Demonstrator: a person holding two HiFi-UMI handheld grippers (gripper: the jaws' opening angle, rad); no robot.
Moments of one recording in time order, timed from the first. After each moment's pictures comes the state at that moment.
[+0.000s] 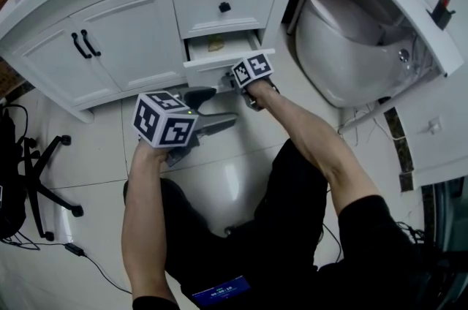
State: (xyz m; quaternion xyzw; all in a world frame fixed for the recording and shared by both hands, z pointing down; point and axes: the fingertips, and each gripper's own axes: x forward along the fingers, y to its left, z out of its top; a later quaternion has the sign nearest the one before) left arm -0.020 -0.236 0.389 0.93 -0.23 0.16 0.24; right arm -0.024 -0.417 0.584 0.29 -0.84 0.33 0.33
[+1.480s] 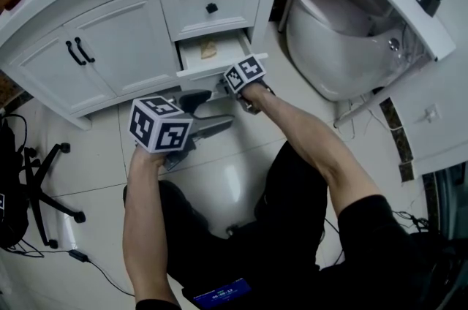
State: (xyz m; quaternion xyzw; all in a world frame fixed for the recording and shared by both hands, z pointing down) left arm -0.009 -0.219 0.383 0.93 -0.22 0.16 0.24; right arm -0.018 -0.384 0.585 0.27 -0.83 0.33 0.36
